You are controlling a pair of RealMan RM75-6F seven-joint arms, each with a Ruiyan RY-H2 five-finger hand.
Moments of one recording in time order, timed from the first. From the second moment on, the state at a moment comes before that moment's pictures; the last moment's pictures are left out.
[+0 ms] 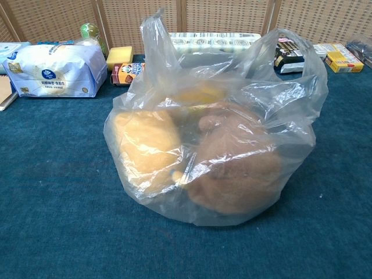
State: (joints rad) left arm -0.09 -1.12 -0.04 -1.63 1.52 1.51 0.13; right arm 0.16 -1.11 0.08 -1.67 -1.51 1.36 0.19
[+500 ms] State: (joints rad) left arm -0.10 -1.12 -0.05 -1.63 1.51 1.50 0.14; right arm 0.31 -1.03 0.10 -1.67 -1.54 1.14 0.91
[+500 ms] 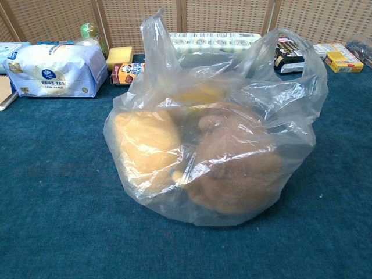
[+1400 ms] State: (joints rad) left arm -0.11 -1.13 -0.04 -1.63 1.50 1.48 0.15; right arm 0.58 -1.08 0.15 -1.61 -1.43 0.82 0.81
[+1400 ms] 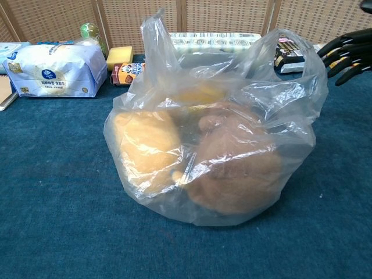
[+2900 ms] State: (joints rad) left arm -0.11 -1.15 -0.04 -1.55 1.48 1.46 0.08; right arm 0.72 -1.01 0.32 -1.76 -1.46 0.62 1.27
